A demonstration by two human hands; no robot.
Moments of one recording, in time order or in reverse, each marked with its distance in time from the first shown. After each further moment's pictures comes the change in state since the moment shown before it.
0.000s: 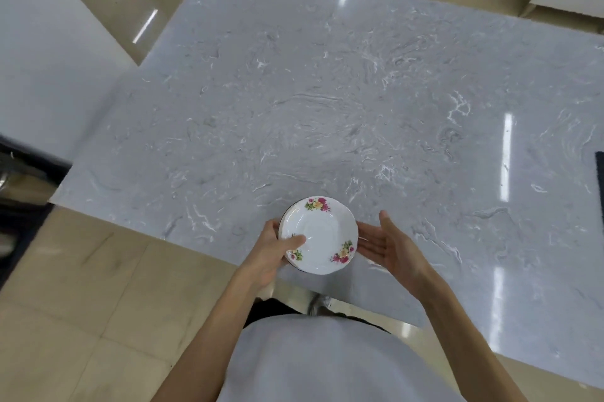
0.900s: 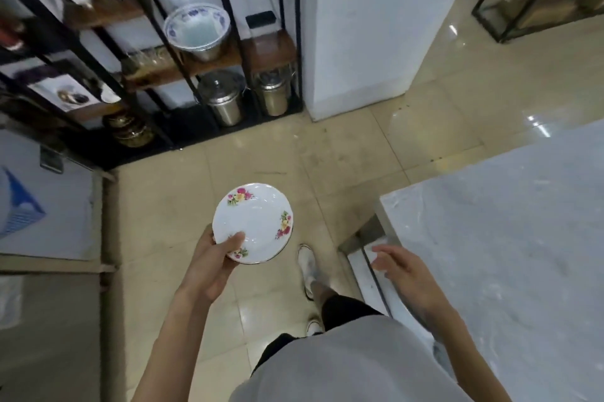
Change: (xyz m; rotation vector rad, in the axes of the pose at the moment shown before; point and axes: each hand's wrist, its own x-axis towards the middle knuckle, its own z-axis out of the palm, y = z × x) left_hand -0.197 -0.088 -0.547 -0.863 0.748 0.405; right_hand 0.133 0.053 0.531 -1.126 -0.547 -0.265
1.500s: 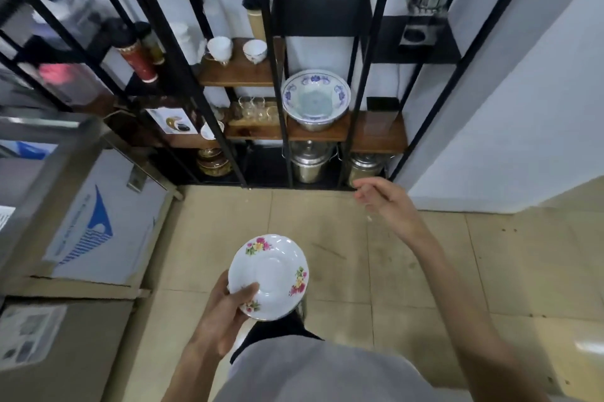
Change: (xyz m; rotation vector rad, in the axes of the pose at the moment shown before) left_hand 0.209 0.180 -0.102 -0.190 0.212 0.005; right_hand 0.424 -0.395 0.164 -0.067 -0.347 -0.447
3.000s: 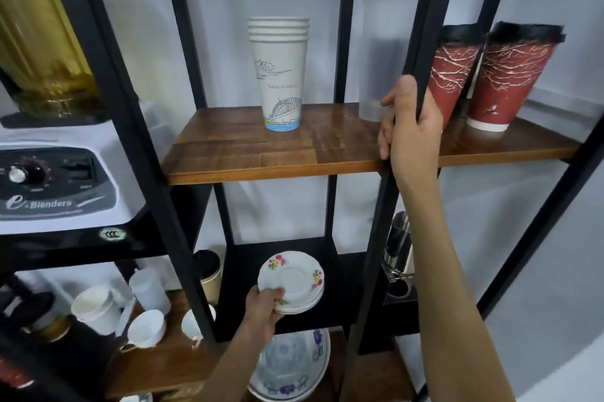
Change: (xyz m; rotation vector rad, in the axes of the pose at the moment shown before) left_hand 0.445 0.467 0.284 -0.103 -0.043 0.123; right_hand 0.433 -0.418 -0.197 0.226 0.704 -0.899
